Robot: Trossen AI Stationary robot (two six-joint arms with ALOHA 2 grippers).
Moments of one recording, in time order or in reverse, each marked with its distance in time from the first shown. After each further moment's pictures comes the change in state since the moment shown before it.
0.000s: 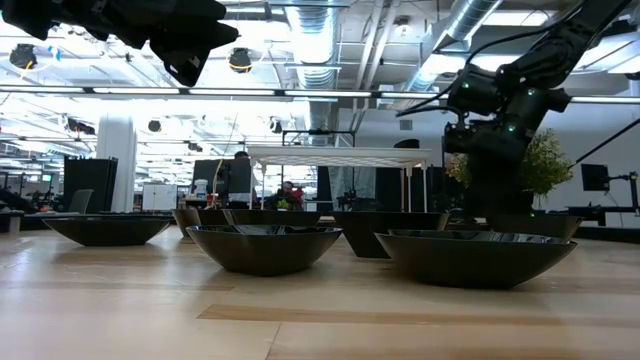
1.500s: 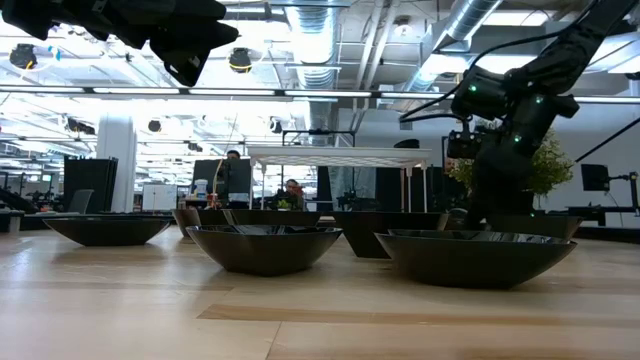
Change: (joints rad) left arm 0.000 0.000 0.000 0.000 0.000 0.000; right arm 0.057 0.000 -0.064 0.090 0.129 0.001
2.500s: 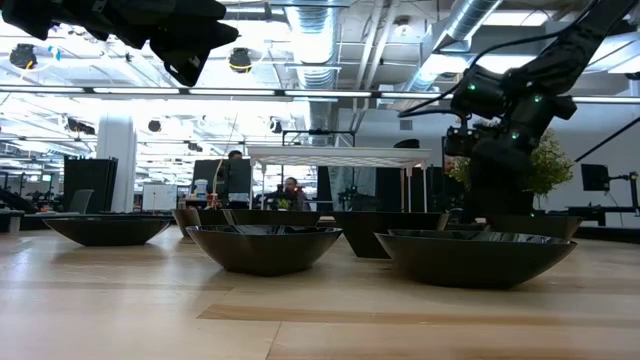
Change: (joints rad) left arm 0.000 0.000 0.000 0.000 0.000 0.000; right arm -0.017 0.000 0.001 0.029 -0.072 0.016
